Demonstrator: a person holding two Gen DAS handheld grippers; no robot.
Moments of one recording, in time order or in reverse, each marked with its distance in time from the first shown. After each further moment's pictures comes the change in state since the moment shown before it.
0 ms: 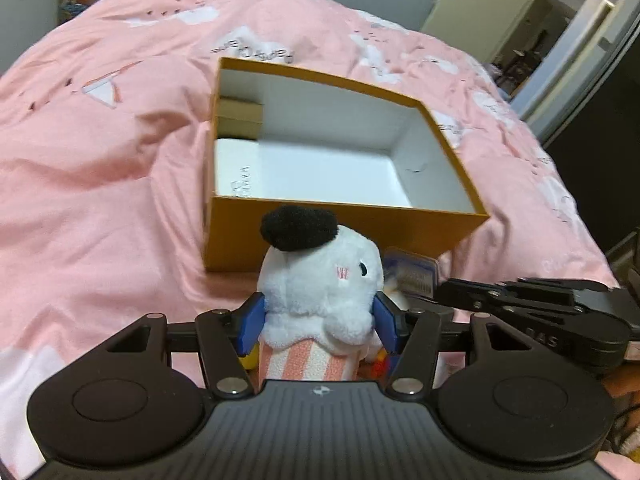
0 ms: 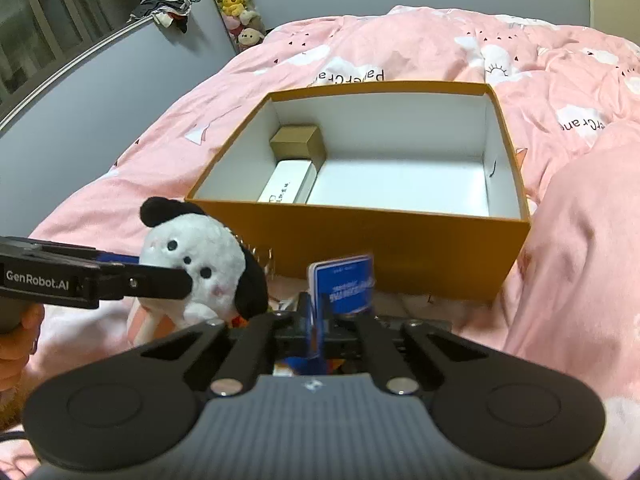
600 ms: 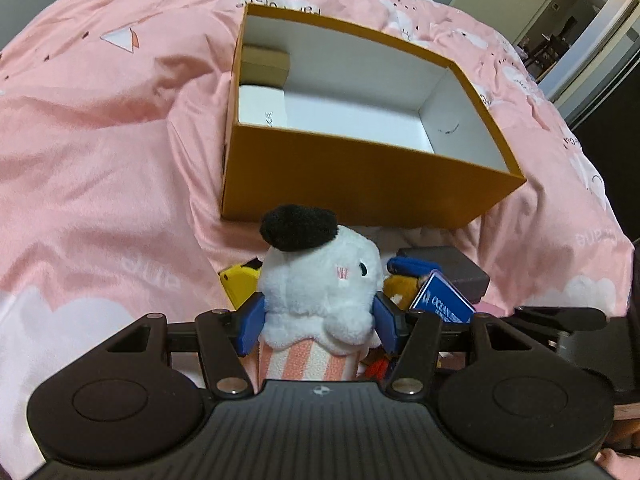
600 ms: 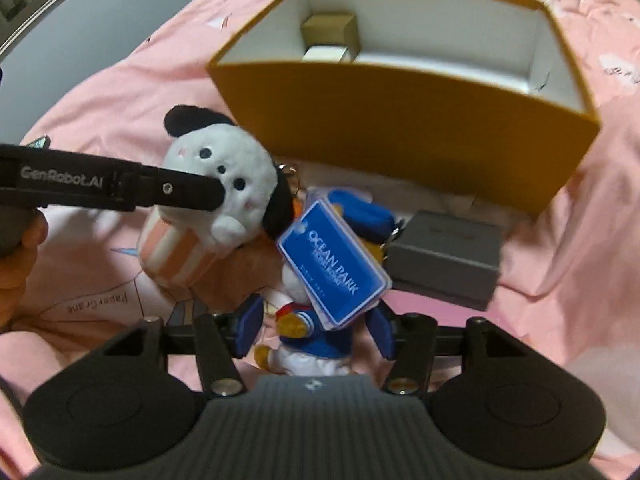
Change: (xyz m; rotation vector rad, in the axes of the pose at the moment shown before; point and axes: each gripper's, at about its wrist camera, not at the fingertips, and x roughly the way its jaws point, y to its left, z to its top) left arm 0.021 0.010 -0.025 -0.031 0.091 0.041; right arm 0.036 0.024 -0.043 -0.086 0.259 0.023
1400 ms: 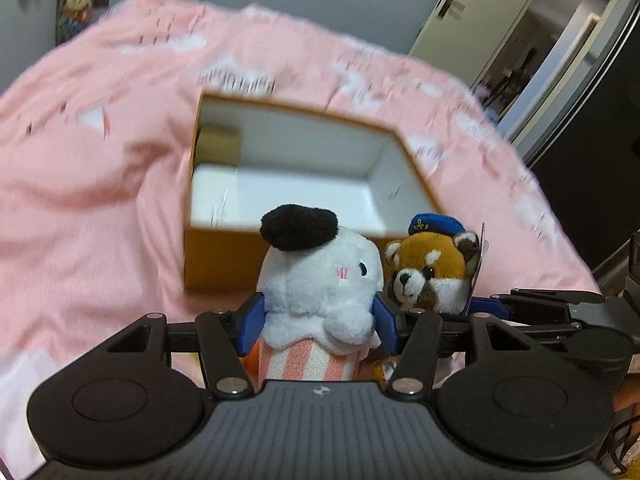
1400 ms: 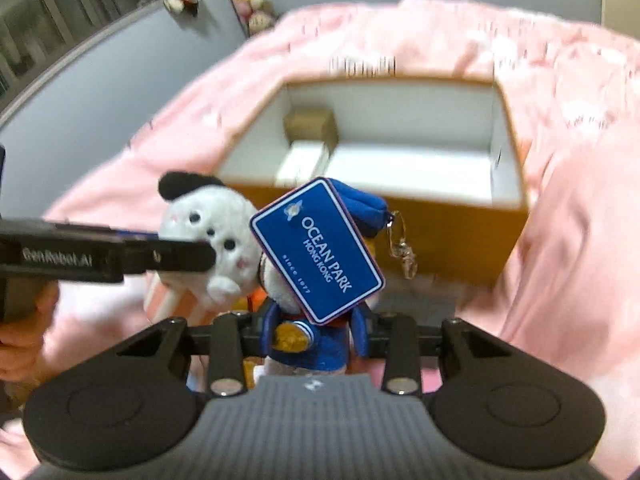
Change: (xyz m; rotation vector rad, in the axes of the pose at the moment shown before) left arm -0.055 -0.033 0.023 0.043 -0.201 -0.088; right arm -0.093 -0.023 0.017 0.049 -0.270 0.008
